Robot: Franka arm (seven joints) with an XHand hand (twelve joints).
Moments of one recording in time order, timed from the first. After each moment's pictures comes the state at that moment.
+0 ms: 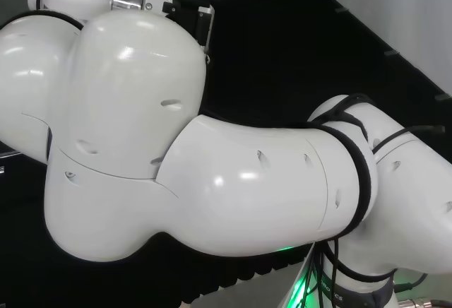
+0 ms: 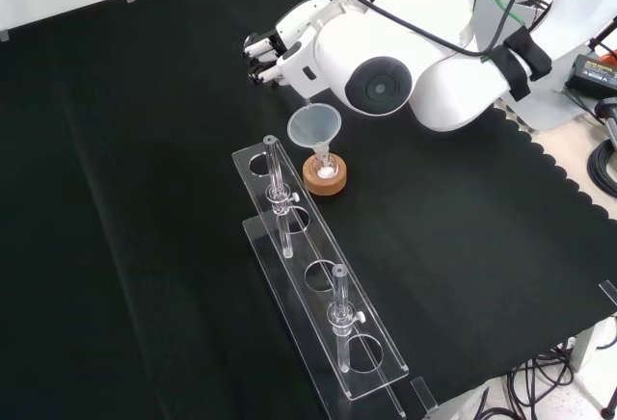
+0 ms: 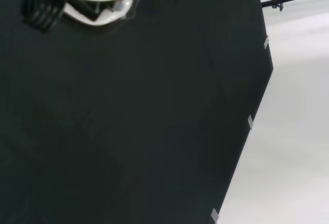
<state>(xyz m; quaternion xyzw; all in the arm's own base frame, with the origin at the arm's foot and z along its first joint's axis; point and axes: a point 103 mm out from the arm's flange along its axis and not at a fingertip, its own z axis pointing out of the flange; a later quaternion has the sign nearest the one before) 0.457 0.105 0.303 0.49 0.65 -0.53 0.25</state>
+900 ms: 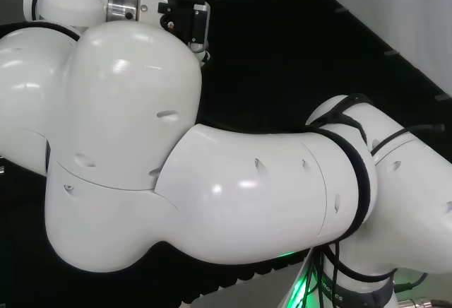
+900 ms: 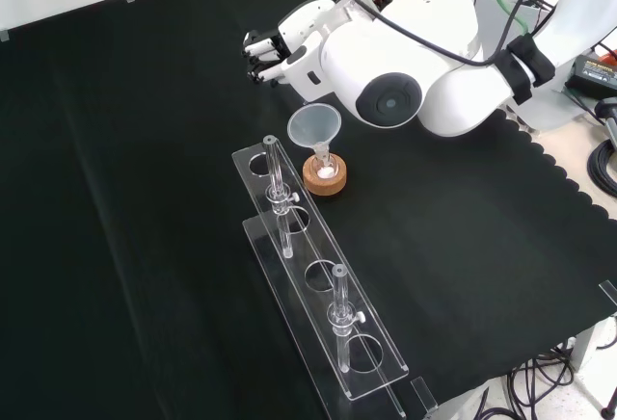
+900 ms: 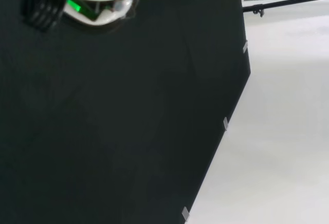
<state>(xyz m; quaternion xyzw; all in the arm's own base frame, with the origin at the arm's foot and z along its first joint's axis) 0.458 0.109 0.309 0.48 0.63 -0.55 0.28</state>
